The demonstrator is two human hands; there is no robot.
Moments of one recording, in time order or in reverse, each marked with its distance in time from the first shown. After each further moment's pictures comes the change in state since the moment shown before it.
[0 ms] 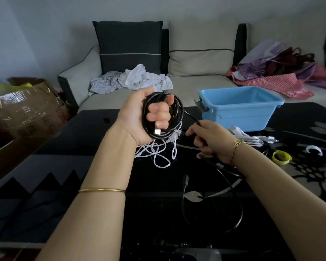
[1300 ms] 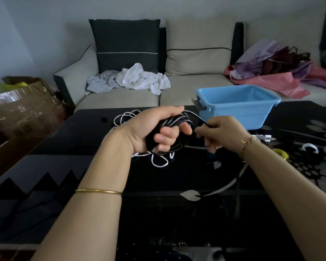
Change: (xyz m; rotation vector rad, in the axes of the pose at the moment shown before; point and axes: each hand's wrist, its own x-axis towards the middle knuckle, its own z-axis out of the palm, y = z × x) left_hand -0.002 -0.014 0.004 0.588 -0.132 -0.210; right_hand -0.005 0.000 -0.033 -0.366 0.126 -0.151
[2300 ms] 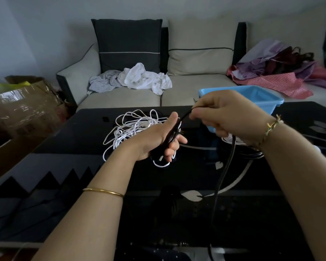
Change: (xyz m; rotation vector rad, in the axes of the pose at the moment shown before) left_hand 0.018 -0.034 -0.012 0.204 0.208 -0.048; right_hand -0.028 -0.073 -0.013 -0.027 -0.102 -0.208
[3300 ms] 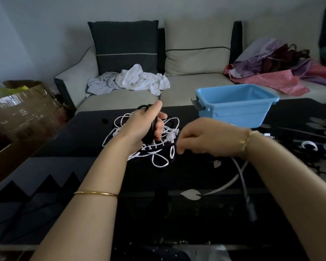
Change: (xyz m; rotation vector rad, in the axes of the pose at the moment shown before) left_hand 0.000 0.010 -0.013 -0.196 0.355 0.209; right_hand -0.009 -0.005 0.018 -0.373 -0.352 -0.077
